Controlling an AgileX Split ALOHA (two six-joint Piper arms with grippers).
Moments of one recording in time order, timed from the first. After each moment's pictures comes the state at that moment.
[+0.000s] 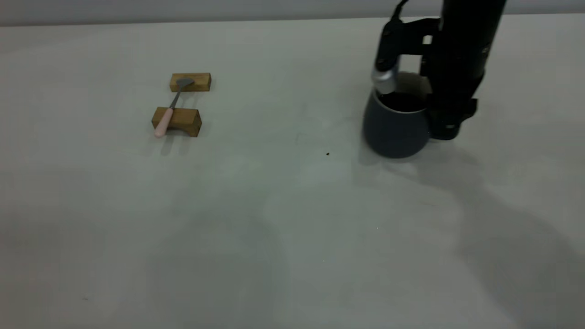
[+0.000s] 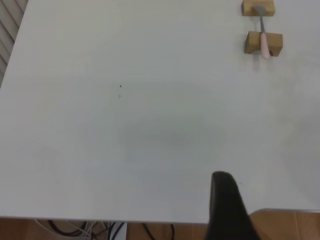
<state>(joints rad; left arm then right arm) 0.03 -0.02 -0.49 0.03 1.13 -0.01 0.35 2.35 -1.42 -0.17 0.56 -0.85</state>
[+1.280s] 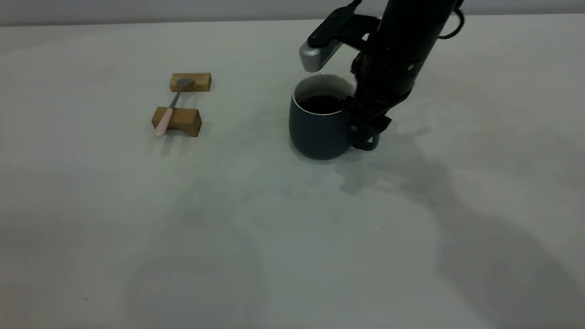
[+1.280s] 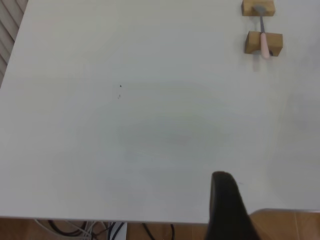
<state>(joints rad) 0.03 -0.02 -0.49 0.03 1.13 -0.01 0.44 2.33 -1.42 0.25 0.48 -0.80</state>
